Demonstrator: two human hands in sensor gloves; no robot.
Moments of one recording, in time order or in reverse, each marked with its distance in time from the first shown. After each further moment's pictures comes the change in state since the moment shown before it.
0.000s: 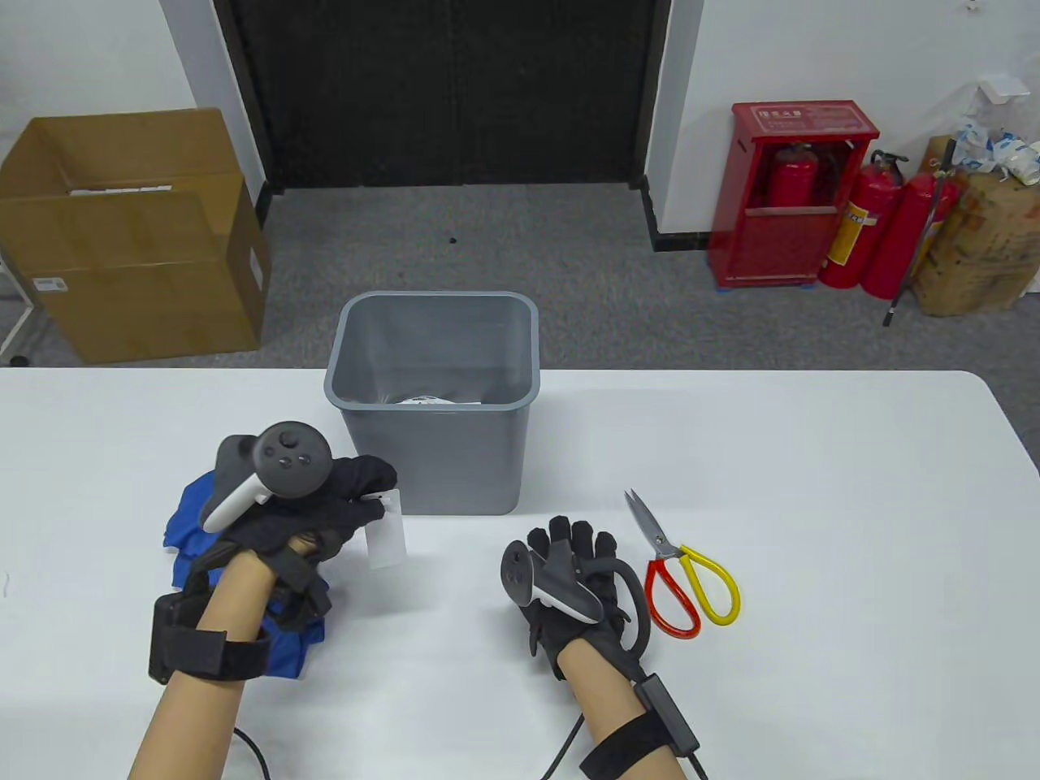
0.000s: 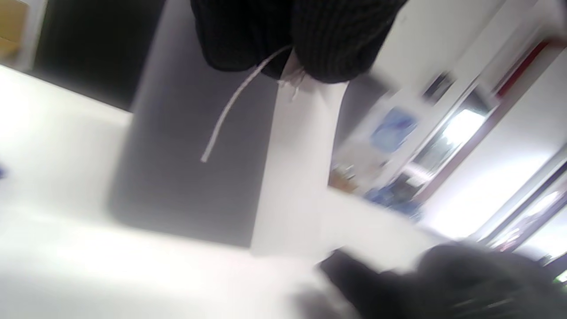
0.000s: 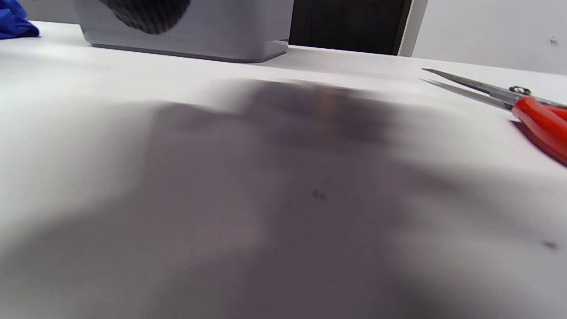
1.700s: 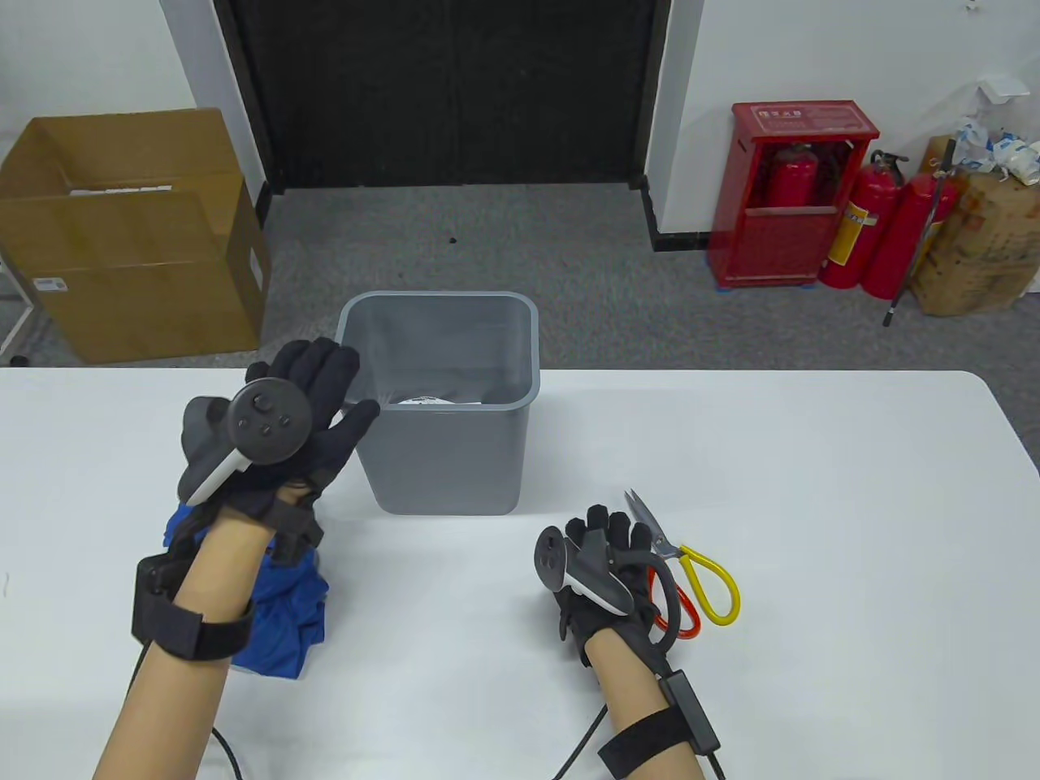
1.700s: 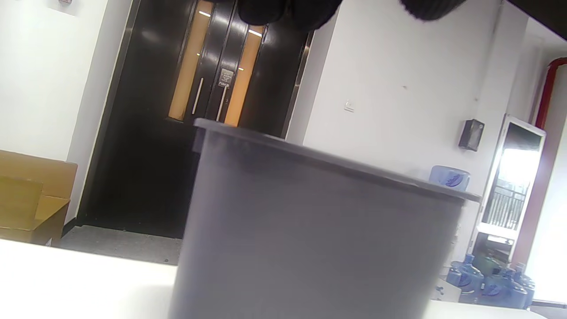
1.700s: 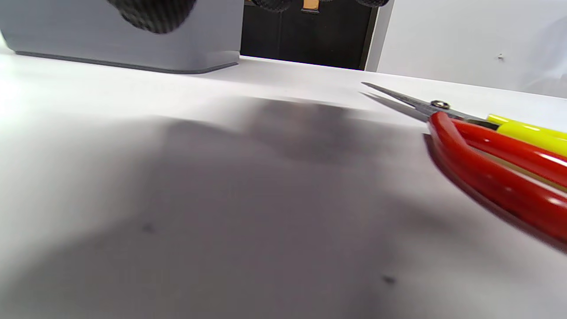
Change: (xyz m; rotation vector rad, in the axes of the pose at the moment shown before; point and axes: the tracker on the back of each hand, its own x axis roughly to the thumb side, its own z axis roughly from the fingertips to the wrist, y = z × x) left_hand 0.010 0.036 0.008 0.332 0.061 -0.336; right_hand -0.031 -0.004 -0.004 -0.052 0.092 0.036
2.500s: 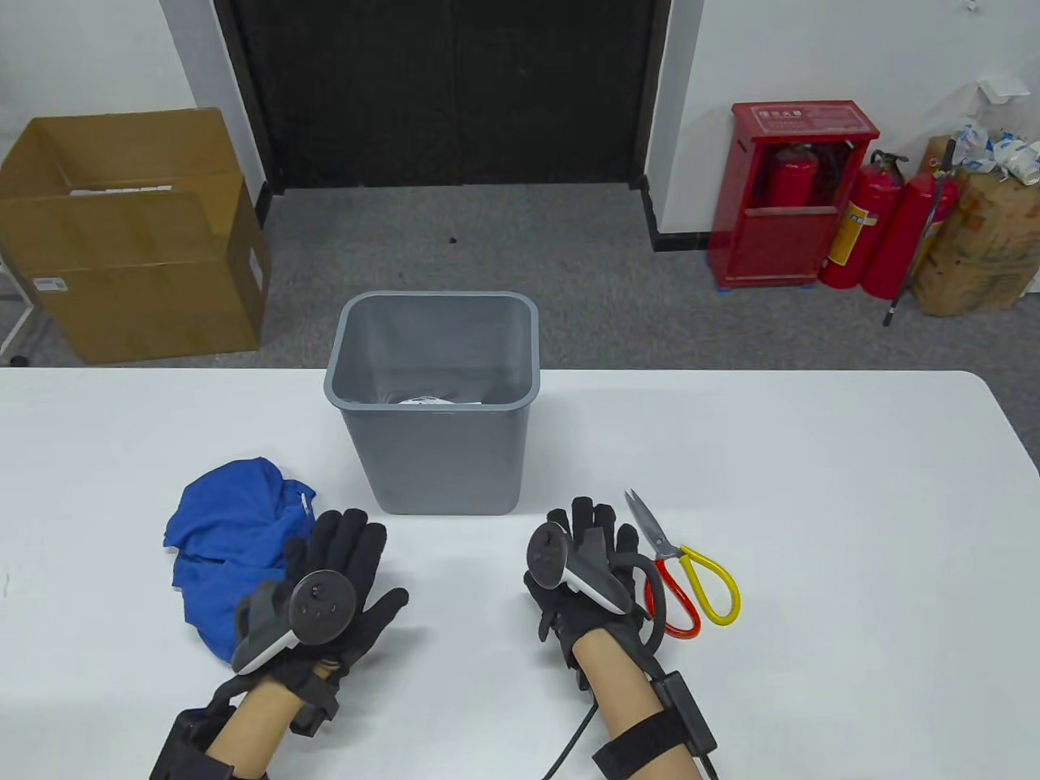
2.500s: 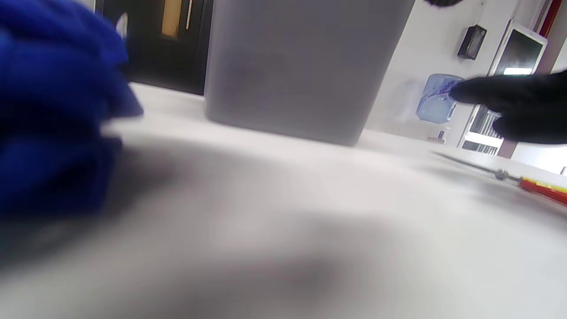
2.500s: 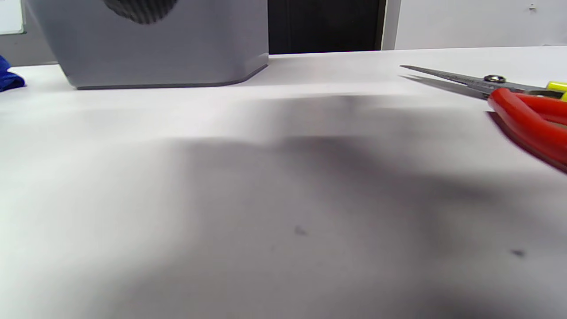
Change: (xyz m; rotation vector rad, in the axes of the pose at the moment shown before) left_hand -0.020 -0.179 0.105 -0.272 -0.007 -0.049; right_hand 0.017 -0.004 0.004 0.056 -0.059 -0.145
